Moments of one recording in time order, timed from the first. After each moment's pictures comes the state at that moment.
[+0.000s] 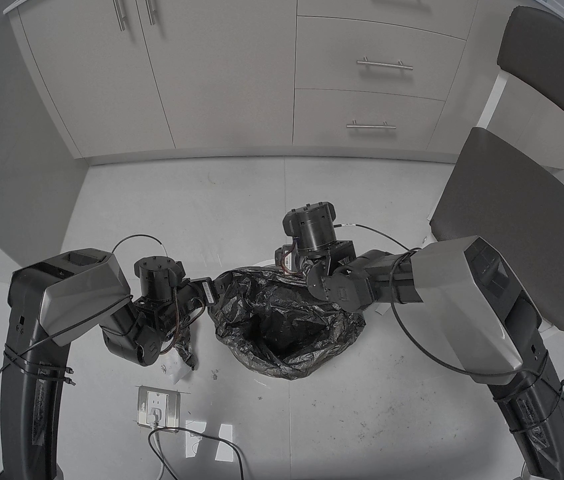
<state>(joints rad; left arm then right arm) -0.27 2.54 -1.10 -1.16 -0.03 -0.35 0.64 2.62 -2.00 -0.19 -0.55 0.24</state>
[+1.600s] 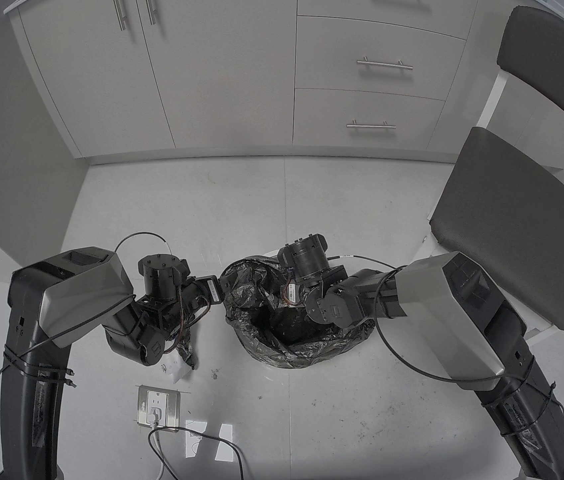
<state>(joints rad) -0.29 2.52 -1.10 -1.15 -0.03 -0.36 0.64 2.70 -2.00 -0.04 -0.55 0.33</state>
